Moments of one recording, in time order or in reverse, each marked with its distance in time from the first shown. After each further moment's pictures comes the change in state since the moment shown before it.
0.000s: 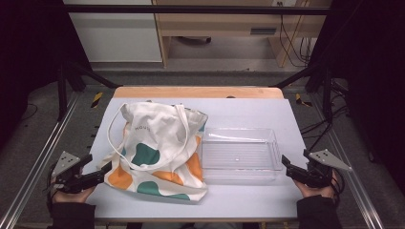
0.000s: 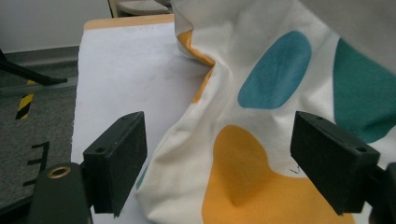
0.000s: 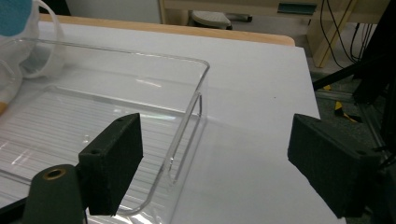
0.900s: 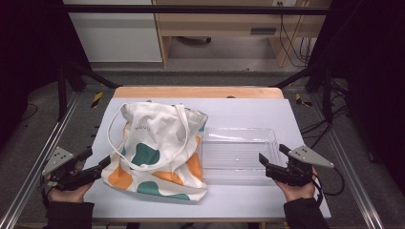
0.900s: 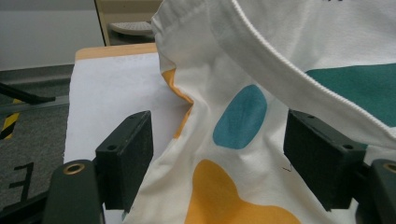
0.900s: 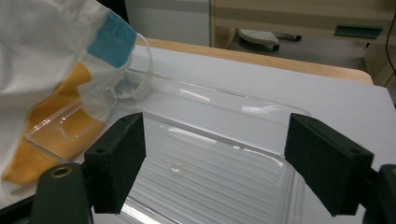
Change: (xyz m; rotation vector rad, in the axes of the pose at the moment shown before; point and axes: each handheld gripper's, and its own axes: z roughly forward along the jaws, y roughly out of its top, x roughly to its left) left arm -0.009 0.024 -0.015 -0.069 -0.042 -0.009; right arm 0.063 0.032 -0.003 -0.053 0.177 -0.052
